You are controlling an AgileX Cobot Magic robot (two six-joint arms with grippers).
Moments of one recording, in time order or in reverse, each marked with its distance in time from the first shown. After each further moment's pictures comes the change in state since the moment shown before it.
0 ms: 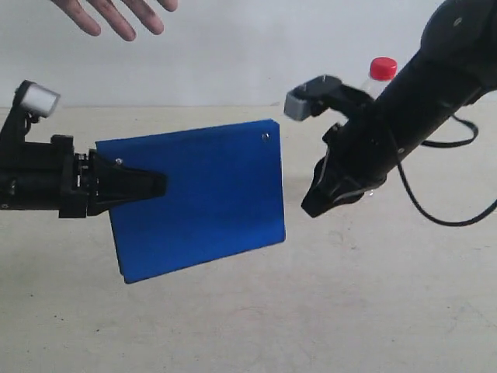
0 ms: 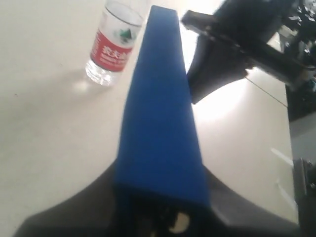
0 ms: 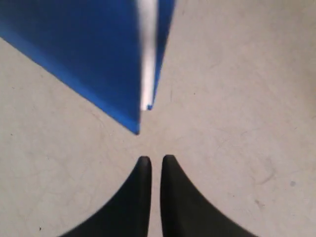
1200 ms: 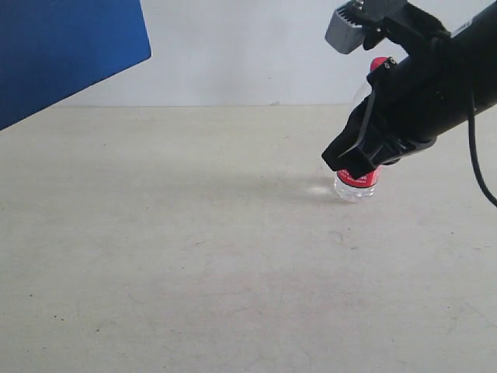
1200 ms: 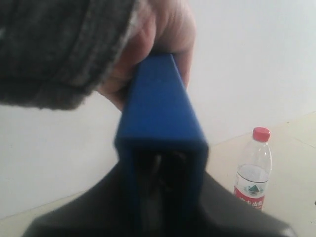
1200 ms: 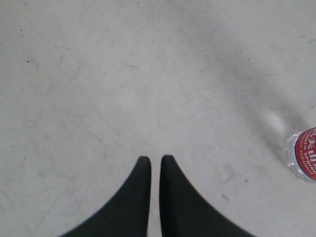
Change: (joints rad) left arm -0.002 -0.819 0.021 -0.087 -0.615 -0.219; right arm 0.000 -0.298 0.094 -0.018 -0.062 0.054
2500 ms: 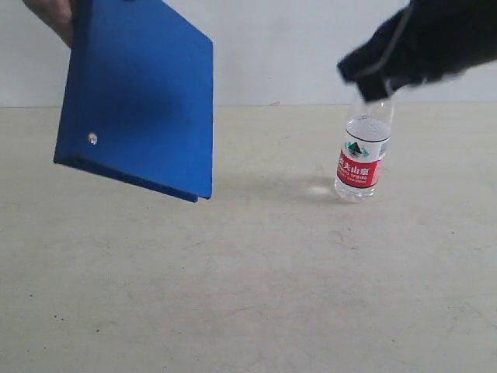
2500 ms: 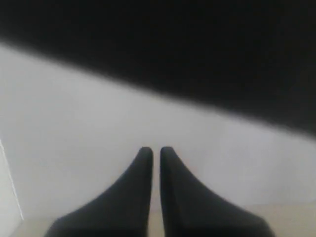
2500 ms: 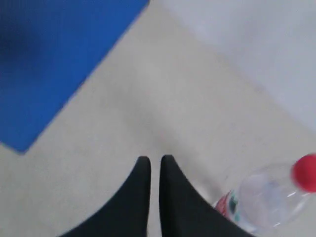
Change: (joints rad) left arm 0.002 -0.163 0.006 0.004 -0.583 0.046; right arm 0.000 -0.216 0.008 0.040 -0.247 0.009
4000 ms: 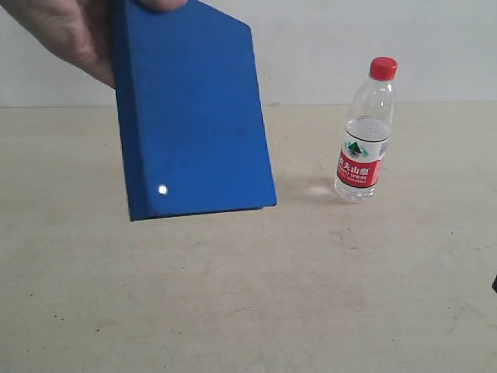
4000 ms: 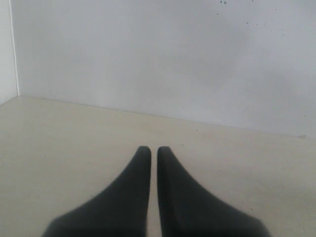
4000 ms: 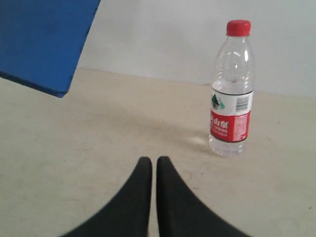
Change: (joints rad) left arm 0.000 -0.563 0.647 -0.006 -0.053 -0.200; right arm 0.000 -1.161 1.065 0.111 -0.359 0.206
